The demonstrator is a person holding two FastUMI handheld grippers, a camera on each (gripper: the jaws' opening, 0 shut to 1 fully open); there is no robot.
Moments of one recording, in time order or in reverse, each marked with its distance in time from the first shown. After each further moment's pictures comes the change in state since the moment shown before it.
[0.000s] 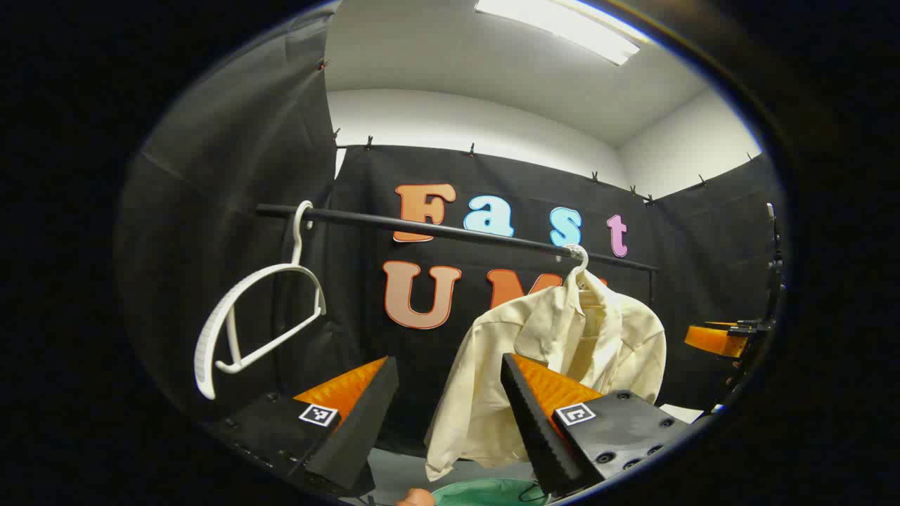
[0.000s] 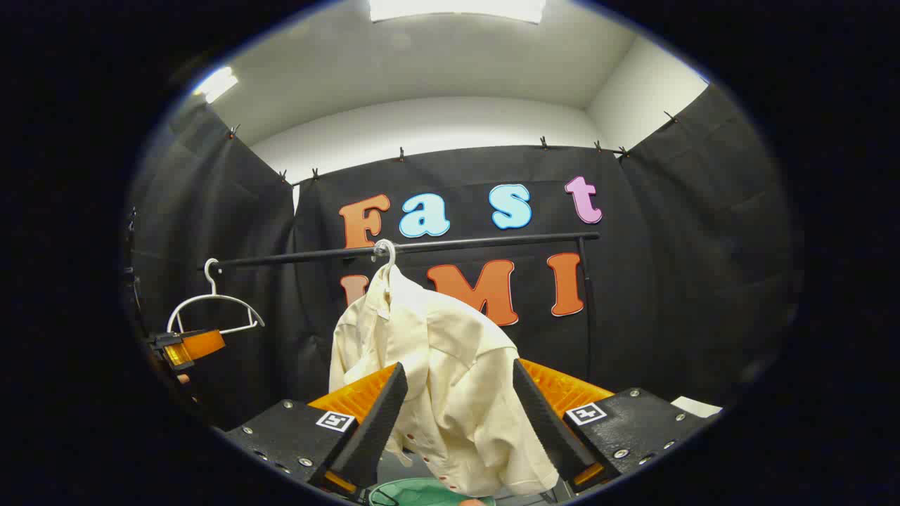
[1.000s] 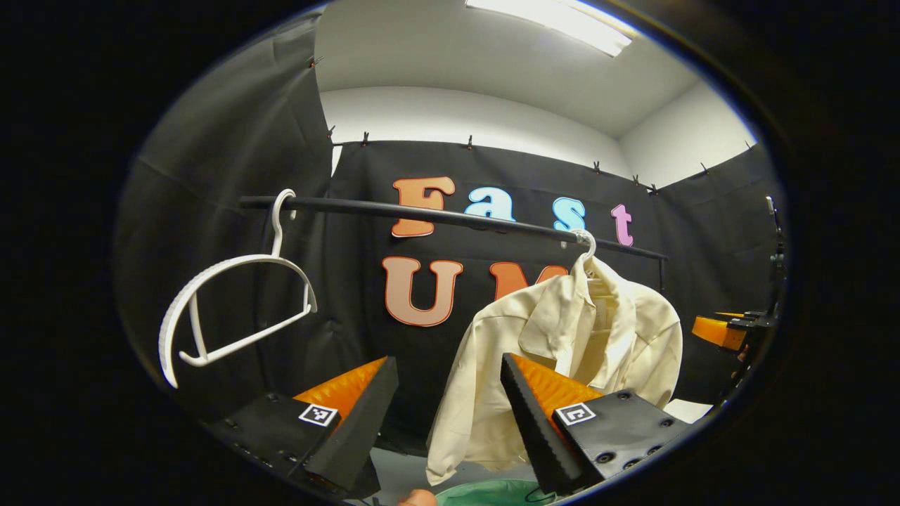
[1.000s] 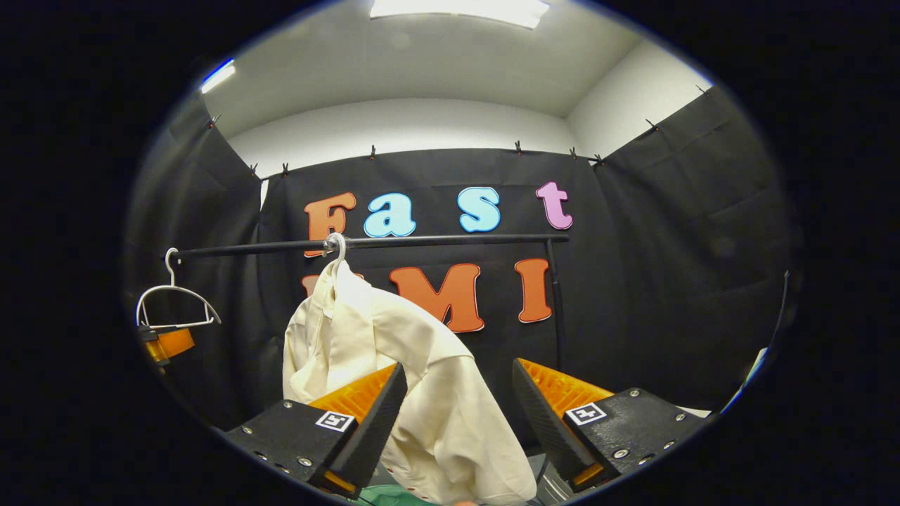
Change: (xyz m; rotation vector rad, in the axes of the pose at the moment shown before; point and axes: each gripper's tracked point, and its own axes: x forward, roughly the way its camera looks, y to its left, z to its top) left arm 0.027 0.004 -0.016 0.028 0.011 0.047; right arm 0.032 -0.040 -0.020 -0.025 -0.028 -0.101
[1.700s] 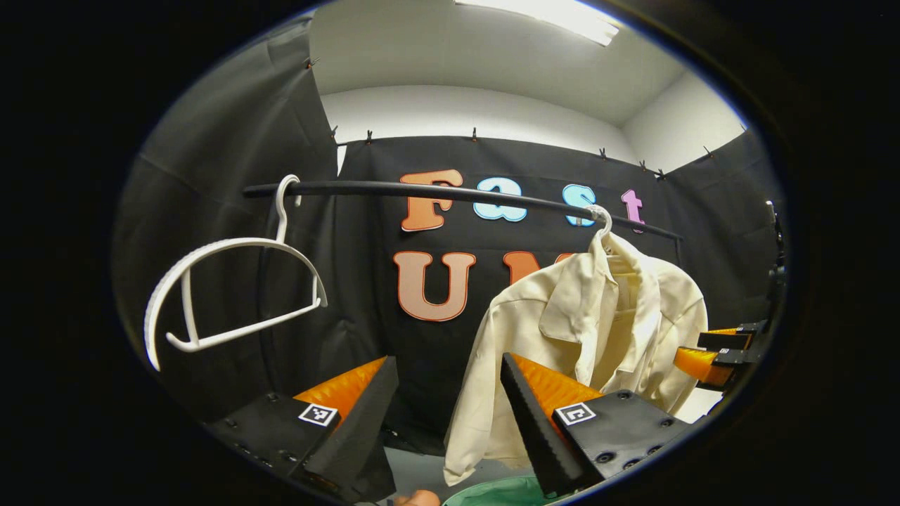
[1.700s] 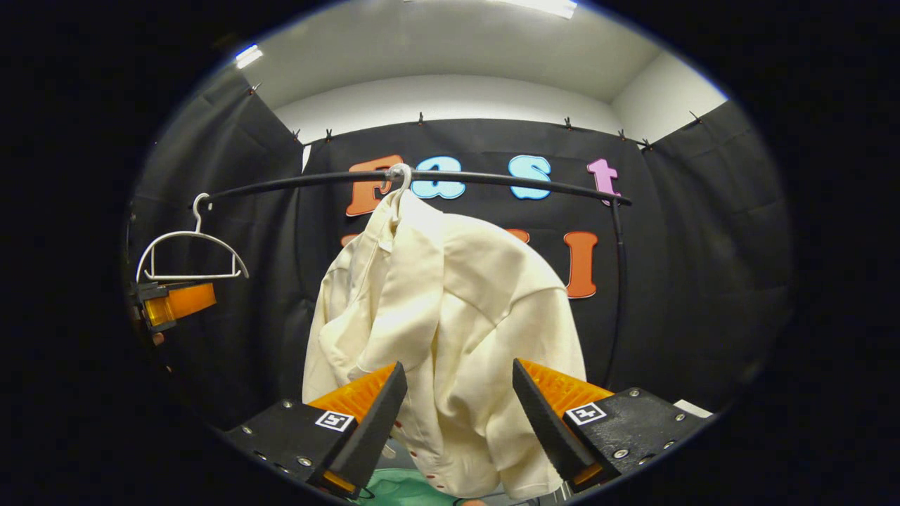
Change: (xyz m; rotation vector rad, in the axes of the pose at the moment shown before) left arm 0.015 0.011 -0.031 0.053 0.005 0.040; right arm 0.021 0.078 -0.099 -0.065 0.113 0.165
